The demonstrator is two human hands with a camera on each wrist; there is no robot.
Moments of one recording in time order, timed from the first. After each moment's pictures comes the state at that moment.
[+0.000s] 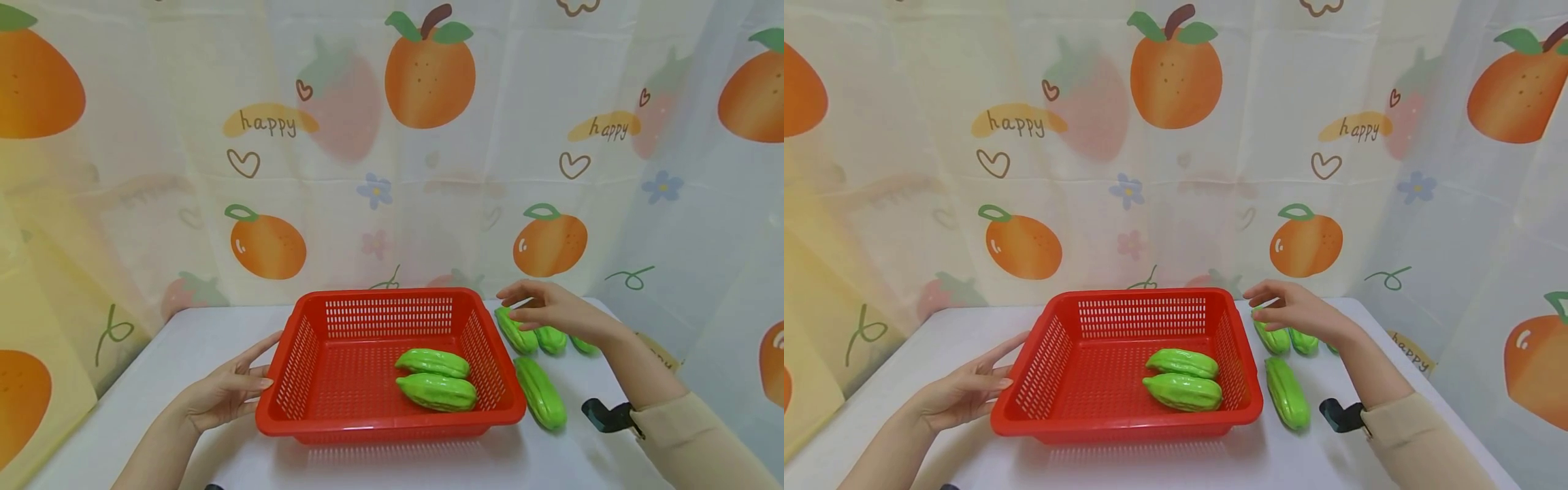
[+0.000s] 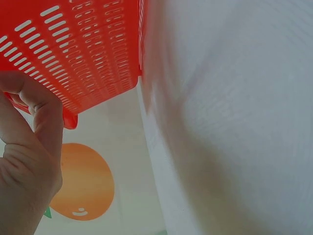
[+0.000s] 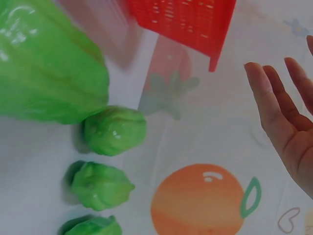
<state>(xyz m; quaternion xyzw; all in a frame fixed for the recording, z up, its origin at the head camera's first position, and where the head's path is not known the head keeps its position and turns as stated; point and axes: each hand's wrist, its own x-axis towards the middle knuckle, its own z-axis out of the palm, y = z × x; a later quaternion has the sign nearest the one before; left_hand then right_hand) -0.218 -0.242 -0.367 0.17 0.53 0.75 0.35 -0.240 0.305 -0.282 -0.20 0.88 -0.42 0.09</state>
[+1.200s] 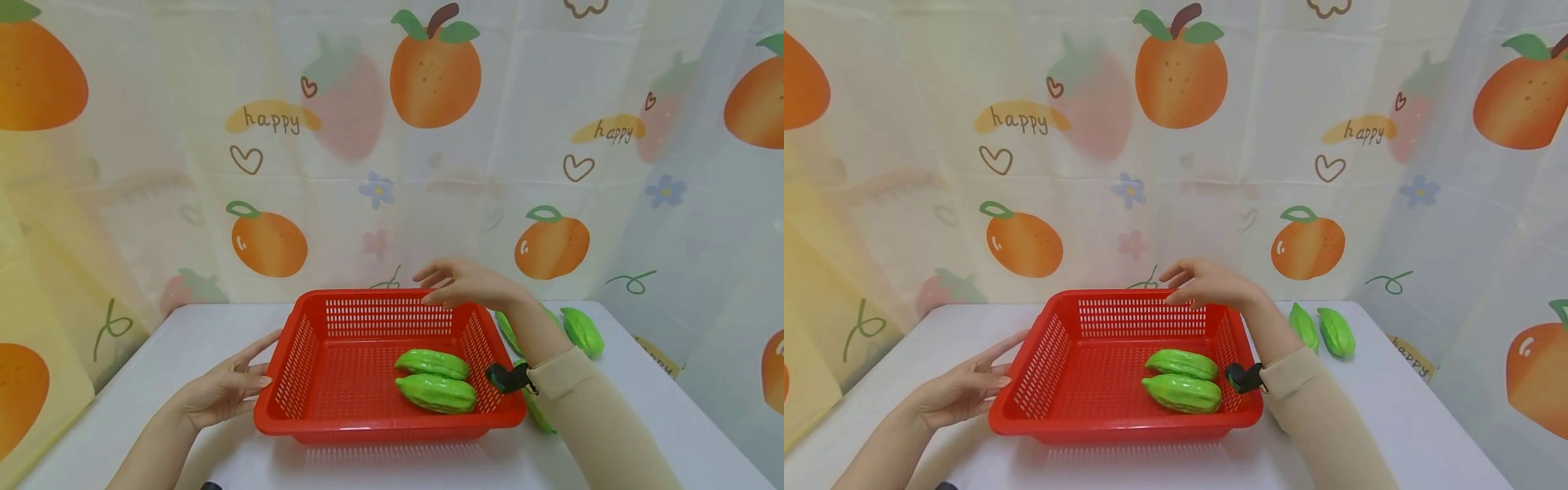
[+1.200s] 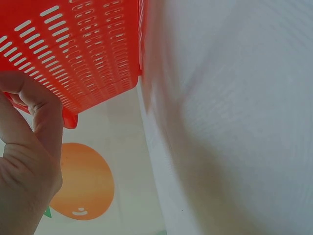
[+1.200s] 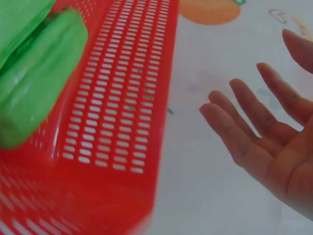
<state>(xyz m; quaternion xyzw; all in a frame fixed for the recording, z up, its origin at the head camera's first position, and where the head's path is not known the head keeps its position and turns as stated) -0.215 -0.241 -0.368 0.20 0.53 0.75 0.34 -0.281 0.188 -0.251 -0.25 0.86 -0.41 0.15</state>
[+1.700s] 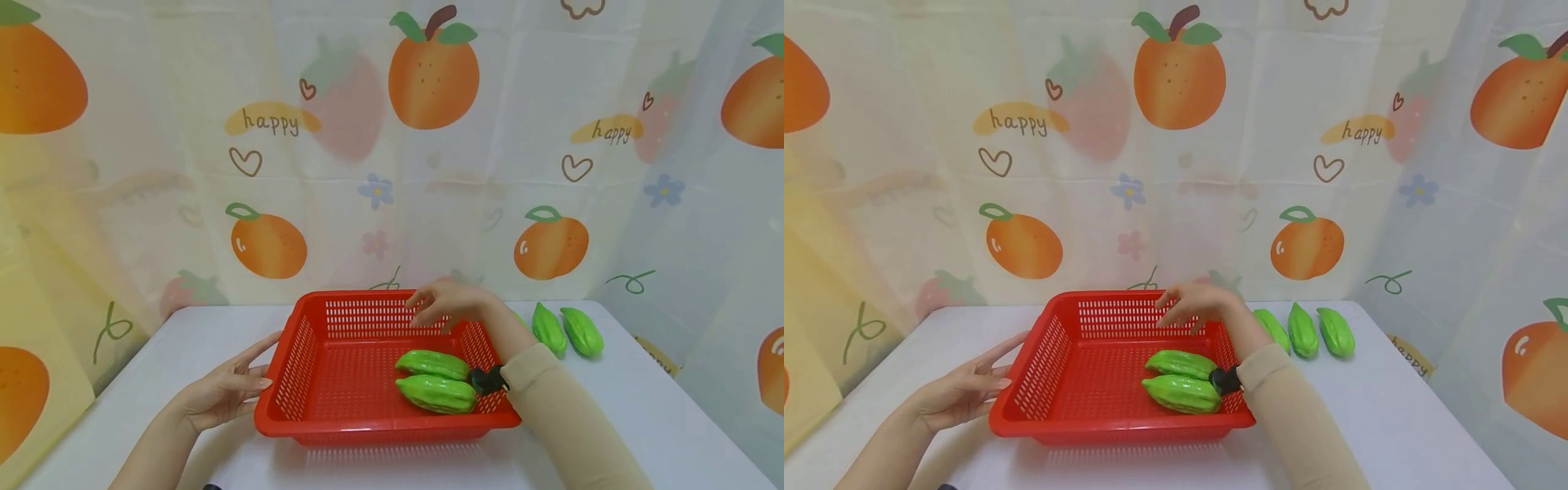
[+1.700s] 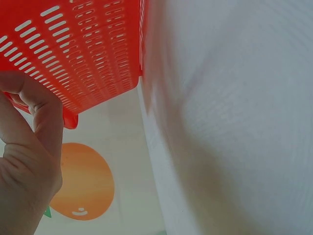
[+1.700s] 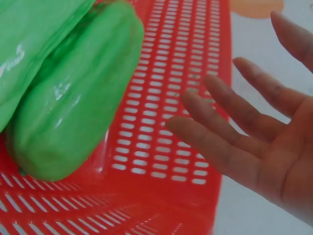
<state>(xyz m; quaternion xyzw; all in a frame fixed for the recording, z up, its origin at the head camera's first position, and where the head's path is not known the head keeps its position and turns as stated) -0.217 -0.242 -0.368 0.20 0.53 0.75 0.34 -0.305 0.170 -0.286 -0.19 0.86 -0.38 0.27</state>
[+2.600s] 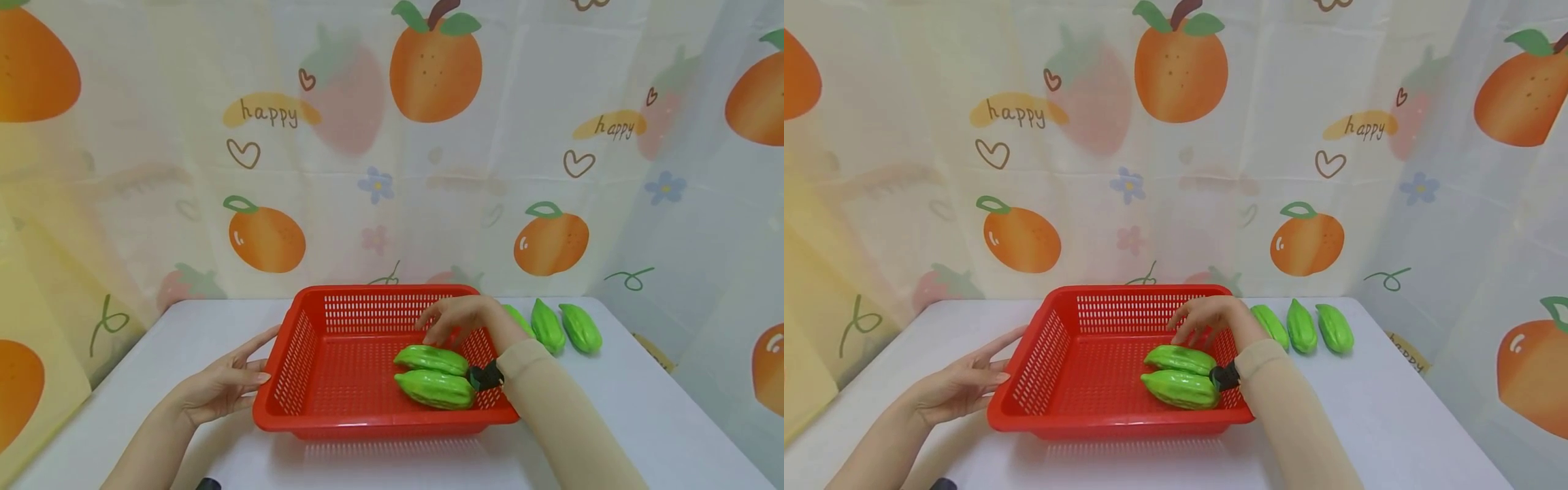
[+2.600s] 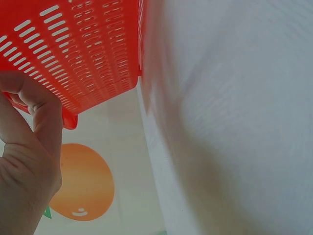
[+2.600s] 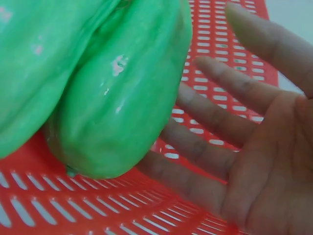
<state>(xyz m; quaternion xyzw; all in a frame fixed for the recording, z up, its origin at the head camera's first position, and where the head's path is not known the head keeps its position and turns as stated) -0.218 -0.242 -0.368 0.19 0.54 0.75 0.34 -0.322 0.184 -0.322 -0.13 0.84 -0.35 0.39</state>
